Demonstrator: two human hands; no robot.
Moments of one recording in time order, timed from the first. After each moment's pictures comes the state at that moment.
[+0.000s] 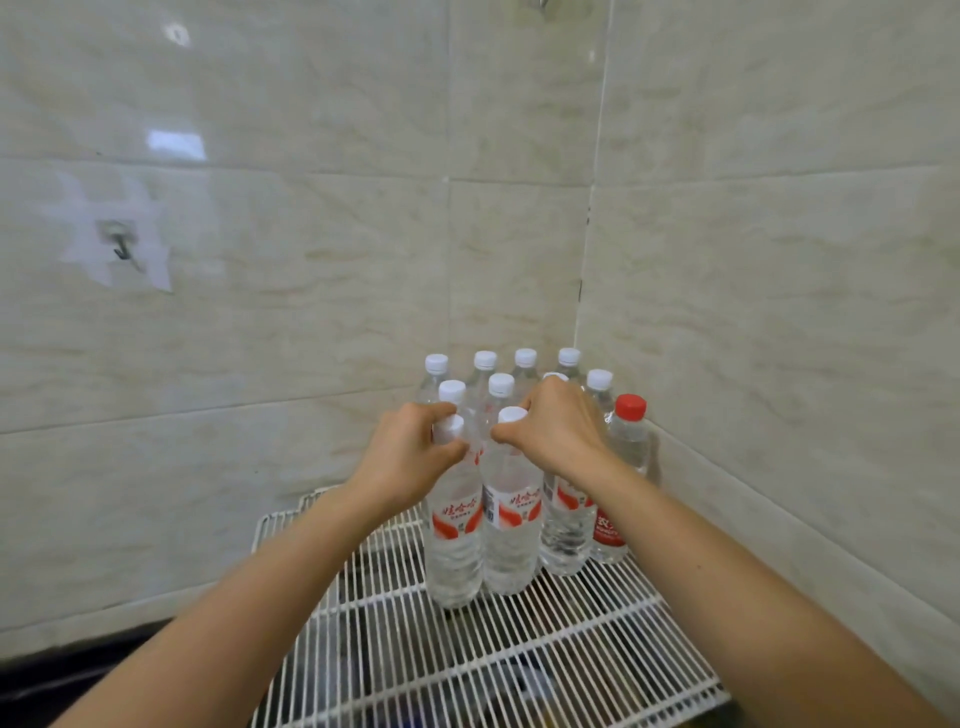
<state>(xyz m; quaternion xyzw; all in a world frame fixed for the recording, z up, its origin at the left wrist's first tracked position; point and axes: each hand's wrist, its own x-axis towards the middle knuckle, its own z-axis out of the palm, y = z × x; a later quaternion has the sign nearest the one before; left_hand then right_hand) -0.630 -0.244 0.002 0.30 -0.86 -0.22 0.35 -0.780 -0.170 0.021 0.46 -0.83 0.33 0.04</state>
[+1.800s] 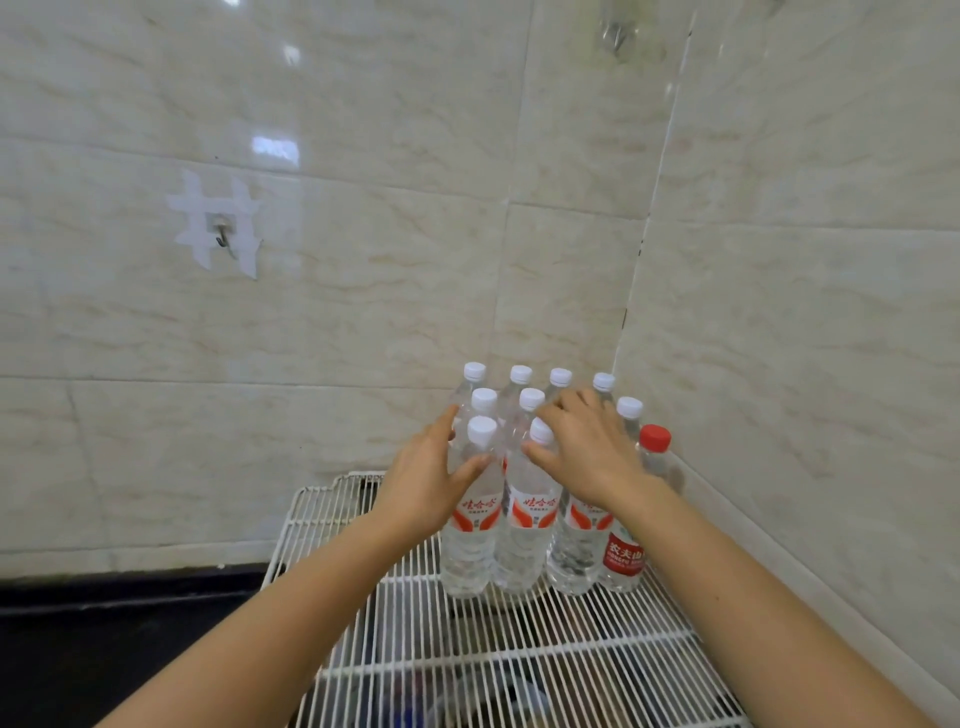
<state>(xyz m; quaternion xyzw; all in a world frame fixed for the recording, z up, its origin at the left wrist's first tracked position) -0.634 -0.235 -0.041 0.38 -0.80 -0.21 0.41 -0.803 -0.156 0.015 0.63 -0.73 0.14 0.20</state>
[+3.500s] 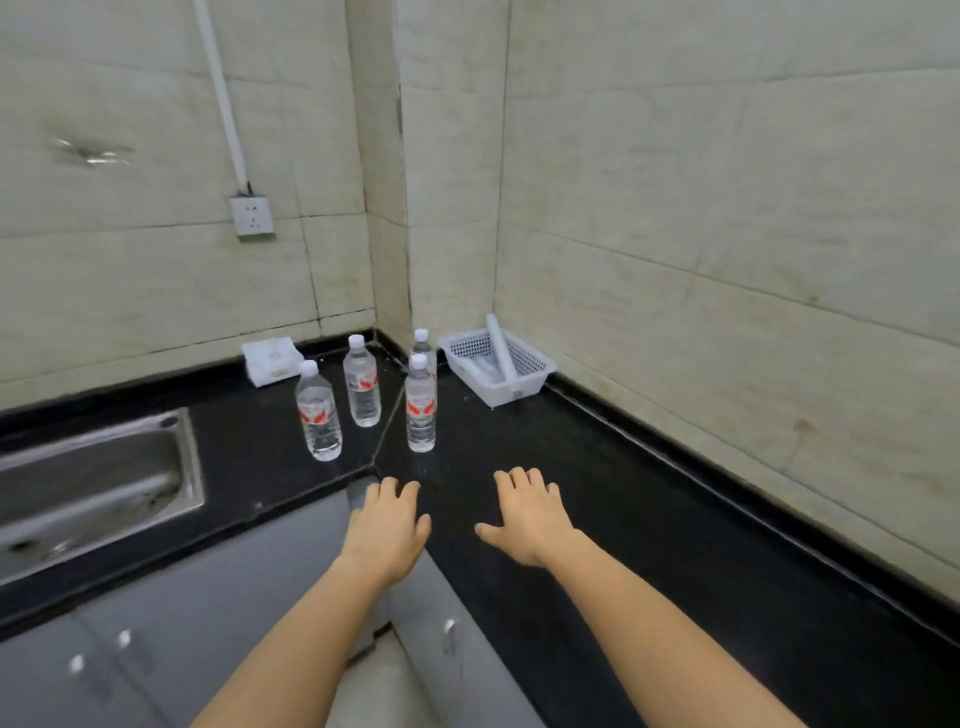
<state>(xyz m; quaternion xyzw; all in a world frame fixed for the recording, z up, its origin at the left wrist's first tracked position) 0.374 -0.124 -0.196 0.89 -0.45 -0.04 0.09 0.248 -0.258 -0.198 0.94 -0.33 -0.01 -0.06</state>
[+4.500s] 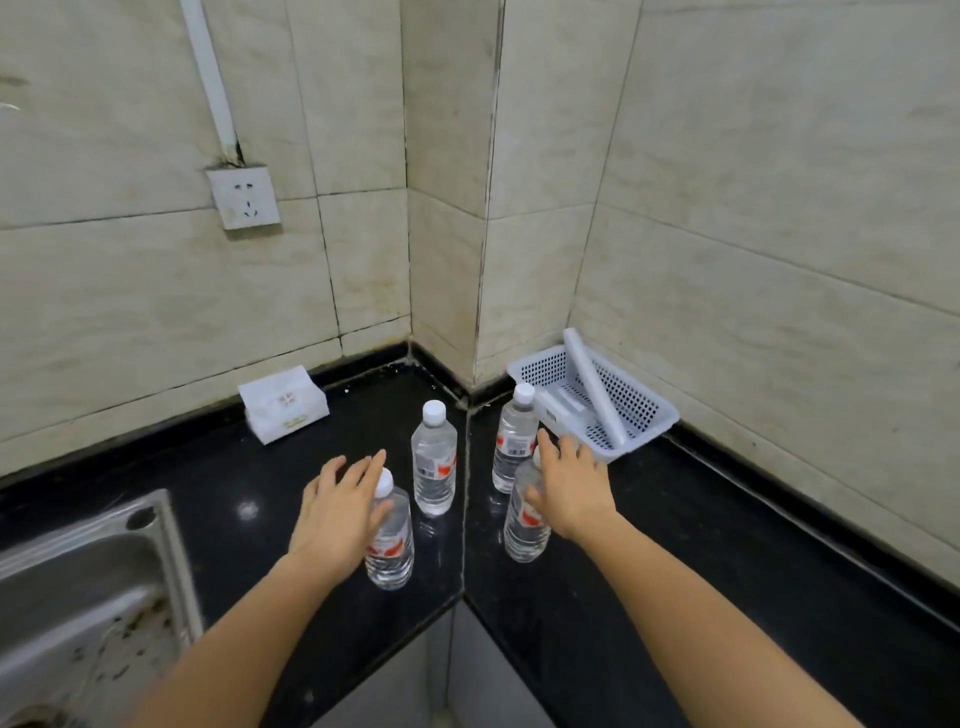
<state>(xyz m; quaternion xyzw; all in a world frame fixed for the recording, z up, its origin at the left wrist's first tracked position) 0.794 -0.222 -0.215 0.87 -0.48 -0.01 0.11 0.596 -0.406 -0.195 0.91 -0.42 0.01 -0.02</state>
